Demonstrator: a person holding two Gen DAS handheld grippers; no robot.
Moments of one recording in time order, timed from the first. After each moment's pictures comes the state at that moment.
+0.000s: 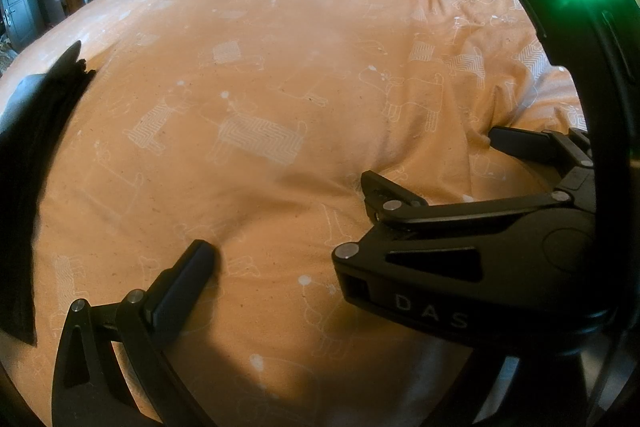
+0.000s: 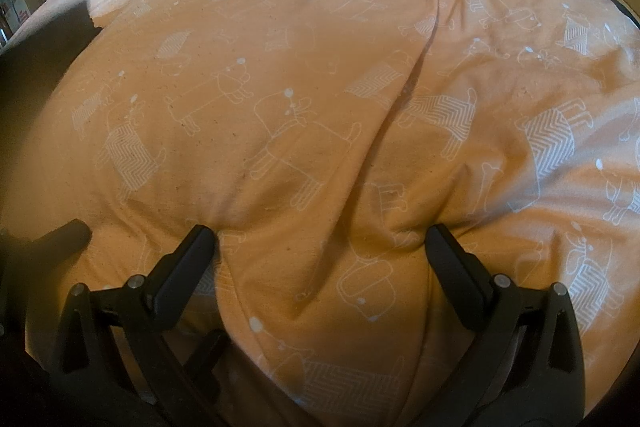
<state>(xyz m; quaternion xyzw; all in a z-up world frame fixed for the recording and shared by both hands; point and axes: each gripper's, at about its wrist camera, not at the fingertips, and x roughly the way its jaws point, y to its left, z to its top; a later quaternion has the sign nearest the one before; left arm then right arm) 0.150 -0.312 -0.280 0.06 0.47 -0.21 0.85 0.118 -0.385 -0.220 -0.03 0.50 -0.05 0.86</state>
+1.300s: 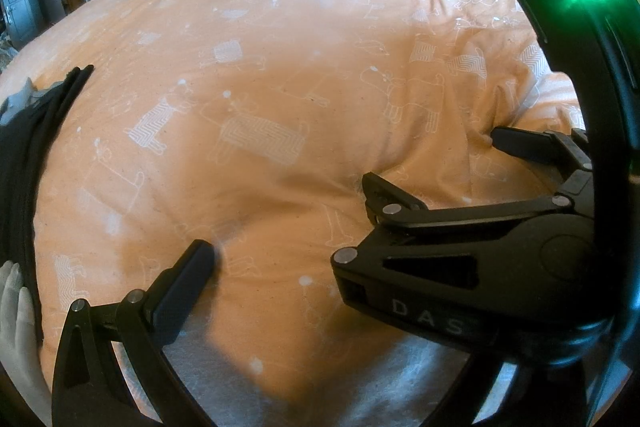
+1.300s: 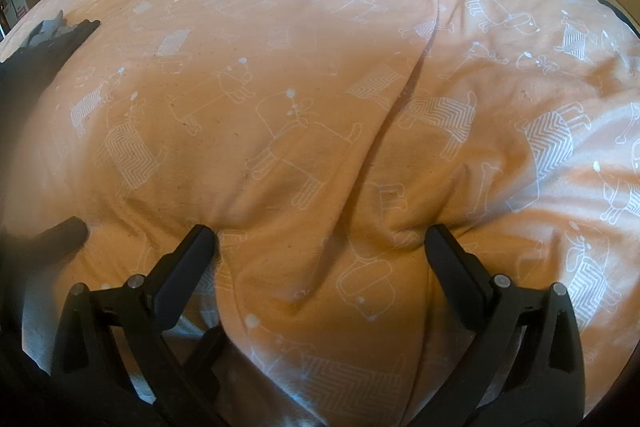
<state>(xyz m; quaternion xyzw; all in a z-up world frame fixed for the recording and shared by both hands) 0.147 -0.316 -0.282 0.06 0.47 -0.21 0.86 0.119 -0.384 -0.219 -0.04 0.50 -0.06 0.86</state>
